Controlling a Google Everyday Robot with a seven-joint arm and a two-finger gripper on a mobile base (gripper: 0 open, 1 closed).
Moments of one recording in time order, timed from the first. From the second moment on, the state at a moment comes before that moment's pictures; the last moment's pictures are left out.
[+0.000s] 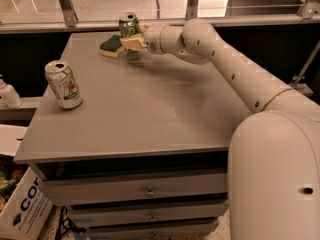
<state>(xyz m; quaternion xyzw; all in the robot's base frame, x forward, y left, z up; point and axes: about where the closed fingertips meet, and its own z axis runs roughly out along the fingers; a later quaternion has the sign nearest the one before) 0.844 0.080 0.880 -0.42 0.64 0.25 0.60</state>
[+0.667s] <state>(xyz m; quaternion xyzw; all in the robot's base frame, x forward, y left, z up) 0.857 0.091 0.860 -0.42 0.65 0.24 0.58</state>
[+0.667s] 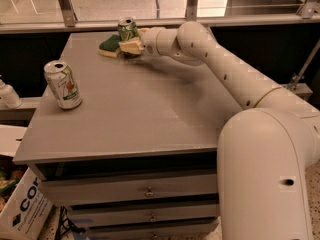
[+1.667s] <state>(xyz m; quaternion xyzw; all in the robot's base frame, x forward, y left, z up) 0.856 0.087 0.854 -0.41 0.67 0.24 0.58</state>
